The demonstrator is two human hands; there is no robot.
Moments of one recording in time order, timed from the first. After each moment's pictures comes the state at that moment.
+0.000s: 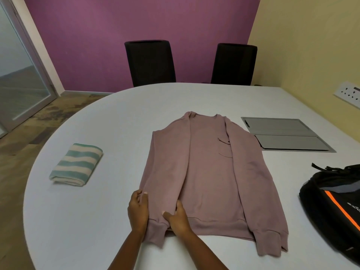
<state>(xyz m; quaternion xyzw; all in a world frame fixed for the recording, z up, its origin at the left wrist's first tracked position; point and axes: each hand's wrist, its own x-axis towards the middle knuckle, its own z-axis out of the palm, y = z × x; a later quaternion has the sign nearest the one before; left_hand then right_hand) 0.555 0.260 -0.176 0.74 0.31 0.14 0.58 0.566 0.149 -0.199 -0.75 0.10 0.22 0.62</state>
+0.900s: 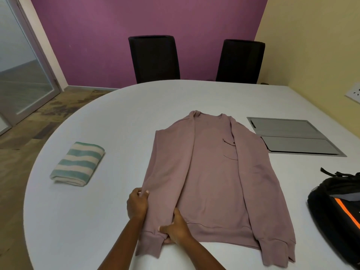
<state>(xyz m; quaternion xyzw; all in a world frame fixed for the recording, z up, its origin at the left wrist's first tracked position) 0.592 0.285 -0.184 0.78 0.34 0.07 0.51 0.564 0.154 -0.199 -0.77 0.09 0.30 0.55</state>
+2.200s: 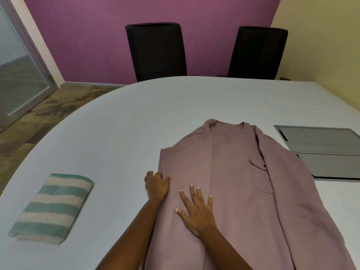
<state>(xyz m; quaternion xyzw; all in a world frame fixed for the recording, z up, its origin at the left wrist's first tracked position) 0.821 0.317 -0.213 0.91 0.24 0.01 0.33 0.765 0.168 -0.224 -0.98 -0.11 0.11 0.12</state>
